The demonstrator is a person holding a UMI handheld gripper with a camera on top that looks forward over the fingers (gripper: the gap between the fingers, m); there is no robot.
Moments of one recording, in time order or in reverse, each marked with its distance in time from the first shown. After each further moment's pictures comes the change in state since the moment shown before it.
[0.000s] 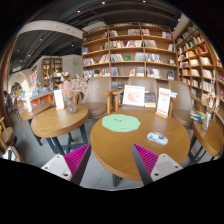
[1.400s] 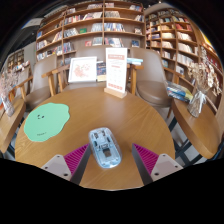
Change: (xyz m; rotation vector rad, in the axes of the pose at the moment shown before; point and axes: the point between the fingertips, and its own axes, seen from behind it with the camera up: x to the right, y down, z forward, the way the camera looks) arm 0.301 0.047 0.209 -0.286 0.365 0.160
